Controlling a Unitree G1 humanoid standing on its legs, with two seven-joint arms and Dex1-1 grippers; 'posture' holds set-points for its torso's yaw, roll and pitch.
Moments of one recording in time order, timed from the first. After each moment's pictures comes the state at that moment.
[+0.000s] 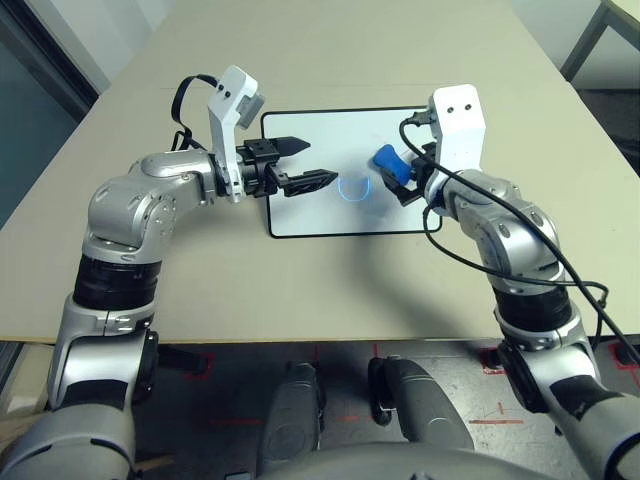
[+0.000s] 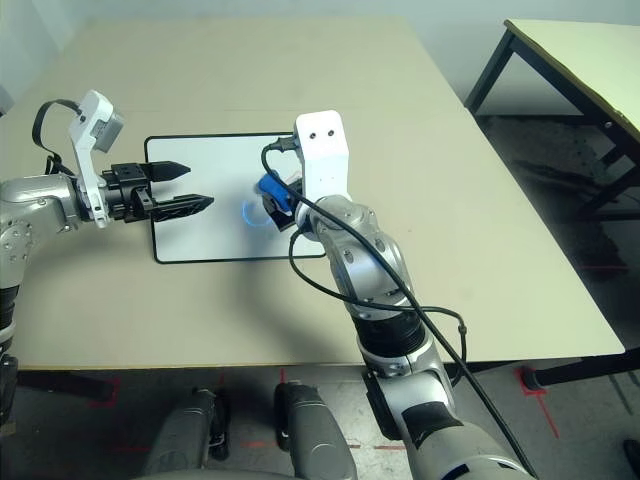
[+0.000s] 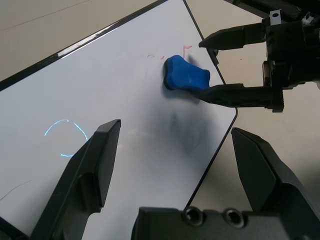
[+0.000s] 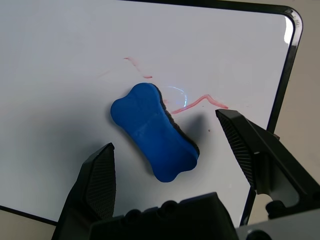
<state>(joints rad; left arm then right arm) -0.69 0.68 -0.01 -0.12 -0.54 0.86 -0.83 -0.72 -0.22 0.24 -0.35 -0.03 1.25 0.23</state>
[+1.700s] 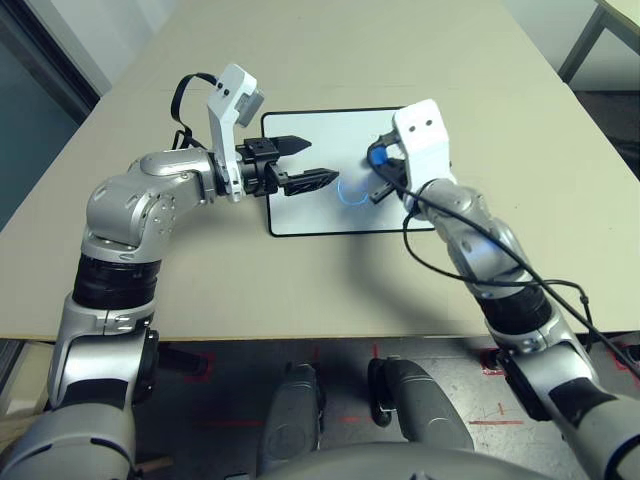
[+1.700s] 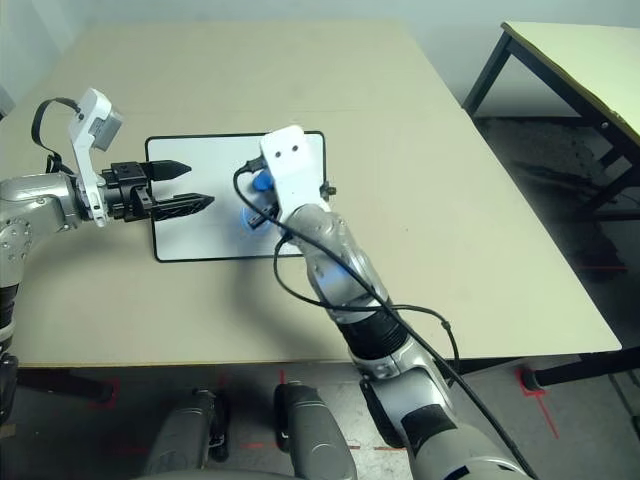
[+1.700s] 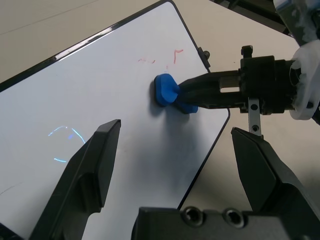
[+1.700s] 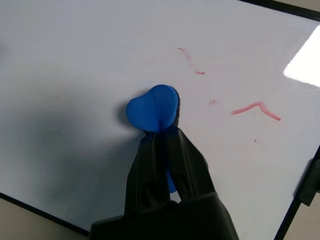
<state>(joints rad) -0.70 0.68 -0.01 -0.12 -0.55 0.86 -0.83 -0.69 -0.21 0.38 -0.23 -0.13 1.04 0.25</state>
